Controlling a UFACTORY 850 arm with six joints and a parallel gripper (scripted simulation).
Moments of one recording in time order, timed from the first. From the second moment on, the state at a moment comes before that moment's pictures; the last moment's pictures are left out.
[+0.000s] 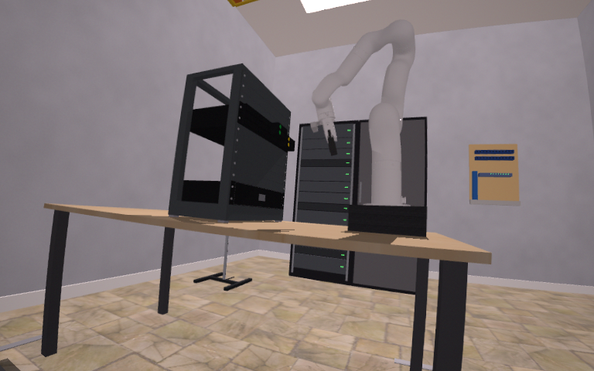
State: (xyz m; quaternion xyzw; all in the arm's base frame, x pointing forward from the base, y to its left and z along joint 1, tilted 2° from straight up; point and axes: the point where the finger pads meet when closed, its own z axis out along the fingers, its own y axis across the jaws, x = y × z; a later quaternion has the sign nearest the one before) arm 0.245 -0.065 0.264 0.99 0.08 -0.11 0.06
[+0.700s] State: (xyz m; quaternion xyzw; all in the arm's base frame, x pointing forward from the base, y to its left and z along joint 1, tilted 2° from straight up) arm 0.211 -0.129 0.264 0.95 0.13 -0.19 0.22
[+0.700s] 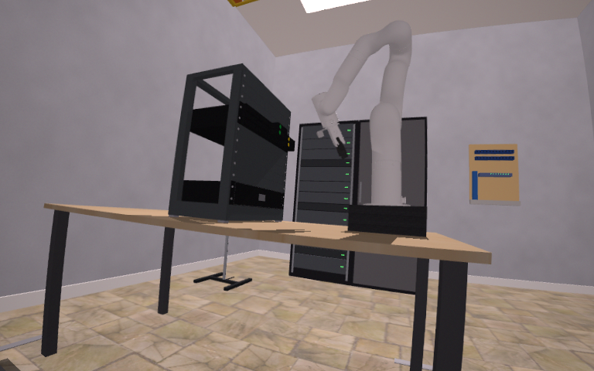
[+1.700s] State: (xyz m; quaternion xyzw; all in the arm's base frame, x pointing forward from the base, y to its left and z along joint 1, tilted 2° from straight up) arm 0.243 -0.208 0.303 0.82 0.23 -0.16 0.49
